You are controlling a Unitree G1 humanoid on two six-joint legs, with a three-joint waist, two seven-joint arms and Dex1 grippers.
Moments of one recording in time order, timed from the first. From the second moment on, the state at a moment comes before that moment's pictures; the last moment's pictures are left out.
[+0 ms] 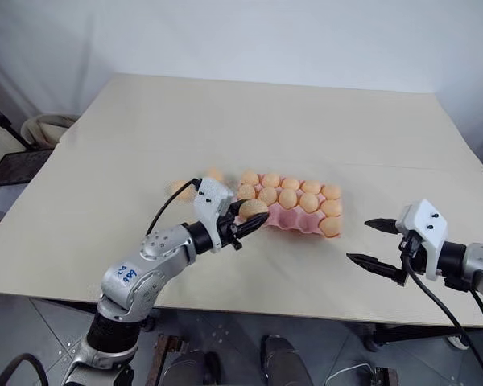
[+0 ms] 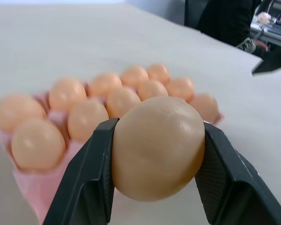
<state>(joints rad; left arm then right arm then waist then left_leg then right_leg) -0.47 0.16 -0.22 -0.32 -0.33 0.74 -0.29 0.01 -0.95 -0.37 -0.24 0.48 0.44 1.10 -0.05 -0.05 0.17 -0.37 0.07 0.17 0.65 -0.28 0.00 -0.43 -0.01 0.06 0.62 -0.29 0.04</state>
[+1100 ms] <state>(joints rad) -0.84 -0.07 -0.33 0.49 -0.14 0.27 -0.62 0.21 -0.89 -0.56 -0.44 0.57 0.48 0.99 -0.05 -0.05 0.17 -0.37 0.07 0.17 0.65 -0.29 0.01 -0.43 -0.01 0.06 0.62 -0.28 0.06</state>
